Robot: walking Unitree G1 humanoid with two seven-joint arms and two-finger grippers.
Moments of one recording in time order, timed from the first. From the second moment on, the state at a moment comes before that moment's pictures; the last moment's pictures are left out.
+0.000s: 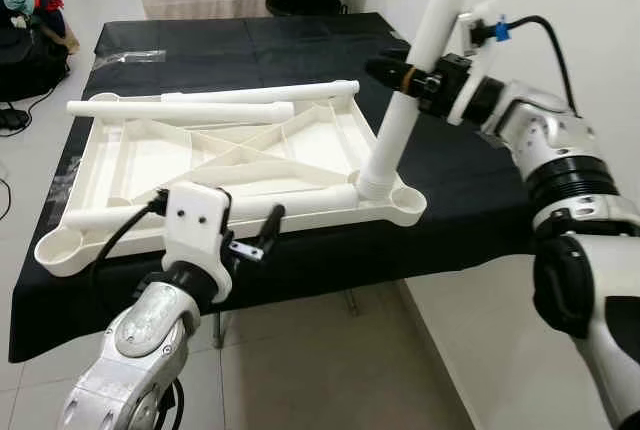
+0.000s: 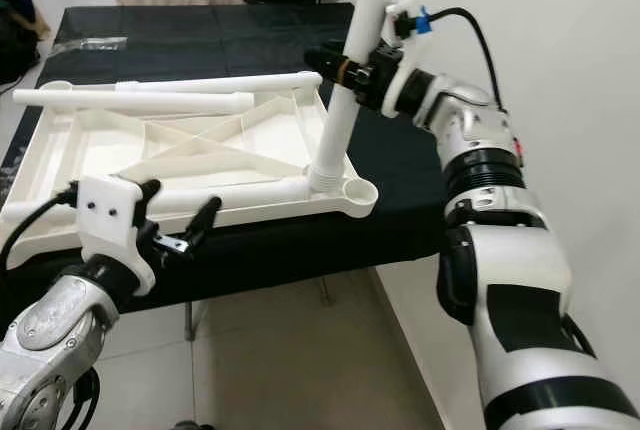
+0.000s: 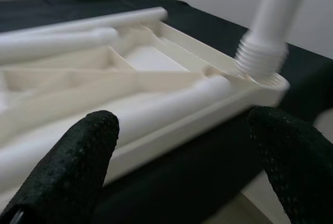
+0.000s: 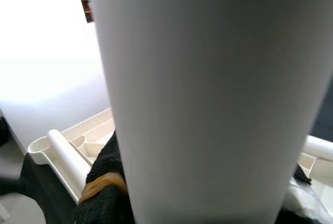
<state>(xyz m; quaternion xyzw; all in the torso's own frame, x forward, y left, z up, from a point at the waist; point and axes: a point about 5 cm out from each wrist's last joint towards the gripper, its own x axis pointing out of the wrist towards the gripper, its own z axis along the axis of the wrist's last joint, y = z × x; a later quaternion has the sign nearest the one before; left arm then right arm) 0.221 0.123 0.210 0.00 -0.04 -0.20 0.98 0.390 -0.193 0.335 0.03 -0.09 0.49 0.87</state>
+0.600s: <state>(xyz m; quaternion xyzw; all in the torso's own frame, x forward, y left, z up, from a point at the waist) 0.174 0.098 0.196 -0.05 0.03 -0.33 0.94 0.385 -0.218 0.331 -0.11 -0.06 0.47 0.87</state>
